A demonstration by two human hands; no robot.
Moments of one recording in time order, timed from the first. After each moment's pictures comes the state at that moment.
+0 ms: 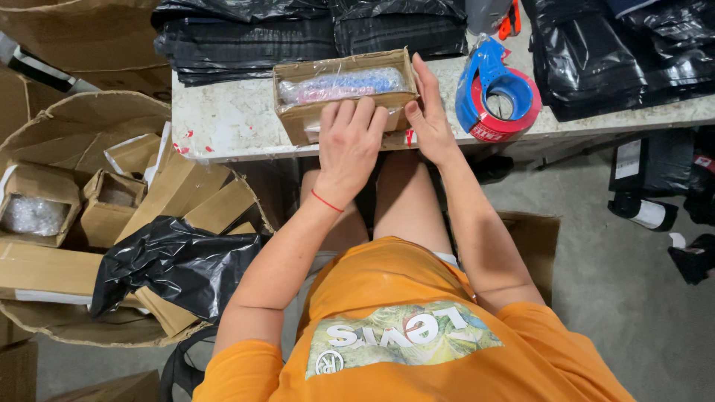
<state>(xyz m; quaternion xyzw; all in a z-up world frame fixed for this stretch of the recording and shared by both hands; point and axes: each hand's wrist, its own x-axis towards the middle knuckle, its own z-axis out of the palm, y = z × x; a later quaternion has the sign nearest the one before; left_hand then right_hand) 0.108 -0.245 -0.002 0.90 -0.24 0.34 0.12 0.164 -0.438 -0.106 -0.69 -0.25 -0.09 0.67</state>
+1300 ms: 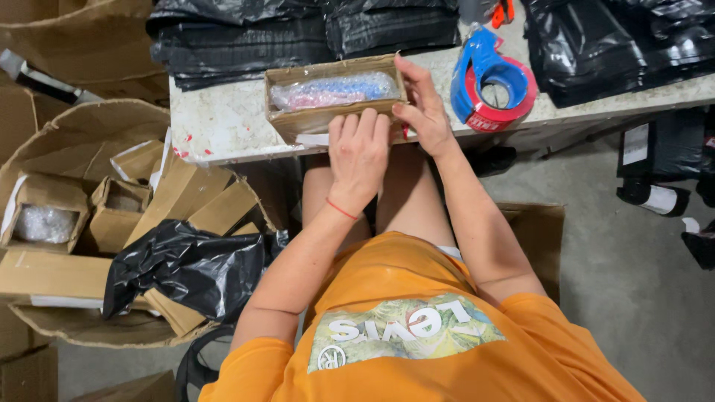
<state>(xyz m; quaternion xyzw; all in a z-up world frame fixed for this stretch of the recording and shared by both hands) 0.093 -0.267 -0.021 0.91 -0.22 0.33 0.14 0.163 -0.439 -0.105 -0.62 -0.26 -0.03 0.74</state>
